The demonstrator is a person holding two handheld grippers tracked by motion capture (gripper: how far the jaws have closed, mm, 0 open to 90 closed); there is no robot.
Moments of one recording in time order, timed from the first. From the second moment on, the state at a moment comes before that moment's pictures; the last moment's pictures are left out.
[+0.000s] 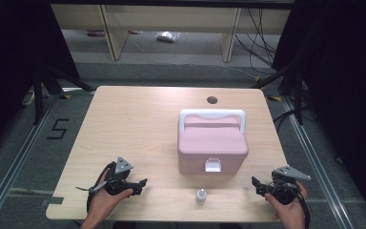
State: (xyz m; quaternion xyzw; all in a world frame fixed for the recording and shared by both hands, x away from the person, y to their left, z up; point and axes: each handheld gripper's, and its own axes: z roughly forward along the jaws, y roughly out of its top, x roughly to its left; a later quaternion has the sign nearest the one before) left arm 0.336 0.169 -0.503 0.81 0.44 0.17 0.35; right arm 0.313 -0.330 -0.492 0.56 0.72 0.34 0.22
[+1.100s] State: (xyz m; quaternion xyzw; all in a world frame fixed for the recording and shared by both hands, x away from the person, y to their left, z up) left arm 0.340 0.157 -0.498 0.82 0.42 0.17 0.35; right arm 0.320 -0.342 -0.489 0.55 0.71 0.37 0.23
